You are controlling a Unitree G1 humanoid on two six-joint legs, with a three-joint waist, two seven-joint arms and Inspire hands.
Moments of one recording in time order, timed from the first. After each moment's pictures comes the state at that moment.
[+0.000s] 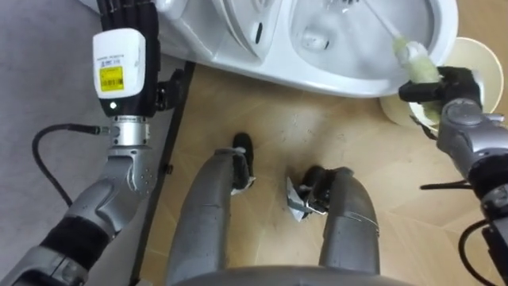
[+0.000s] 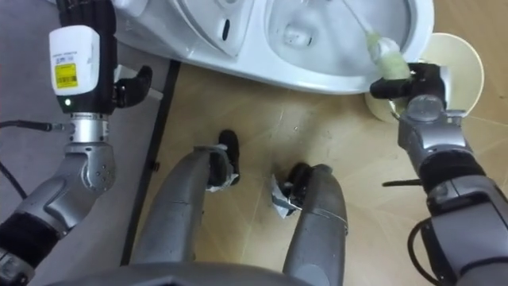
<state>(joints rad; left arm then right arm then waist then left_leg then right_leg) -0.10 0.49 -0.47 0.29 0.65 -0.02 0.85 -0.45 -0.55 0.33 0.85 0.63 0.22 -0.38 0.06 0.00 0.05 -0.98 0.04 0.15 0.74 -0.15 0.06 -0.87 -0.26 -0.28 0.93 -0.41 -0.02</state>
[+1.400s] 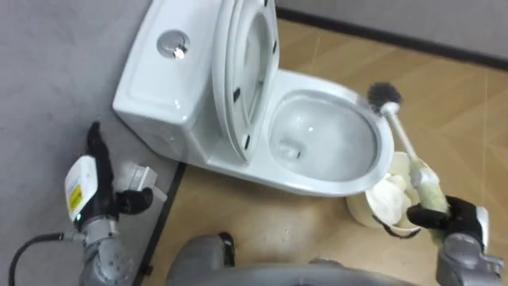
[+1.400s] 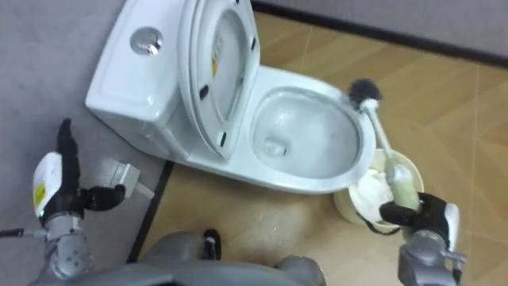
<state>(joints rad) 0.38 0.30 -0.11 0.50 0.24 -0.21 0.62 0.20 -0.40 0.01 0.78 0.26 -0.06 -0.40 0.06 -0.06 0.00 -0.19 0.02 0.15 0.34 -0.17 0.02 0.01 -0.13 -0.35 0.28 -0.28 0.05</state>
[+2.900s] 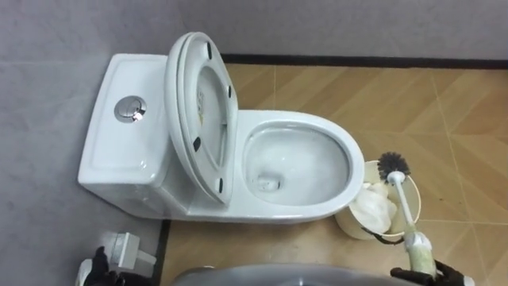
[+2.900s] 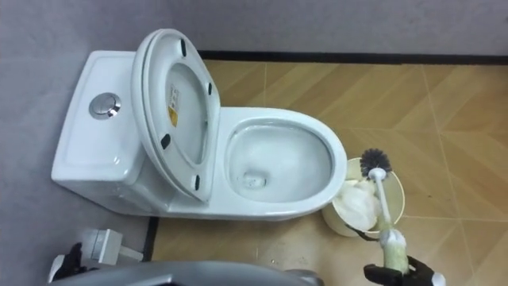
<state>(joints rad) 0.27 0.22 0.12 1.04 0.22 -0.03 0.26 0.23 -0.25 -0.11 1.08 0.19 -0.06 -0.35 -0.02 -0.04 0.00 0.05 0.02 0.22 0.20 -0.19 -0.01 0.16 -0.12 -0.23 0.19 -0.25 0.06</state>
